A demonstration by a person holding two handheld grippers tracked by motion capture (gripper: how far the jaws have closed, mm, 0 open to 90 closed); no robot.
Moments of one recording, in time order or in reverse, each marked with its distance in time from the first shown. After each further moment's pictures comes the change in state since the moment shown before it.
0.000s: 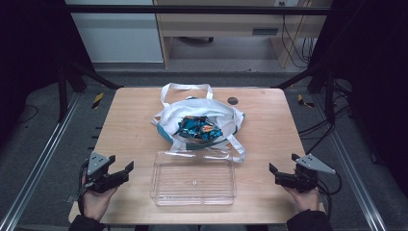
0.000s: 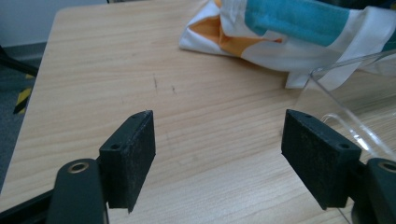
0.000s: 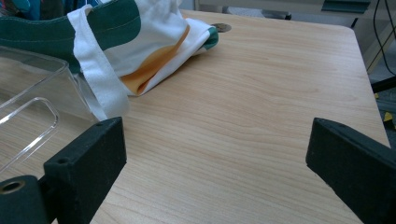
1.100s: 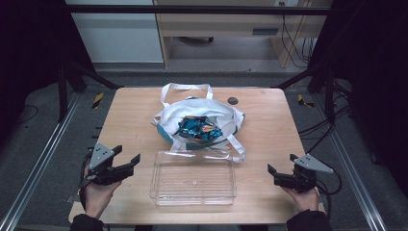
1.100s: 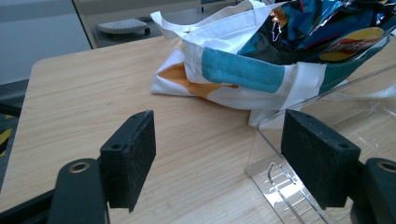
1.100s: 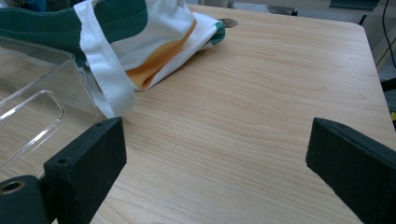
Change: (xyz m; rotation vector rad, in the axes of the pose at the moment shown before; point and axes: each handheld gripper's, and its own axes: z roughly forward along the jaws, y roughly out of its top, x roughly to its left) left arm -0.019 0.039 -0.007 -0.062 -0.079 0.083; right arm 0.003 0.000 0.001 0.014 0.013 -0.023
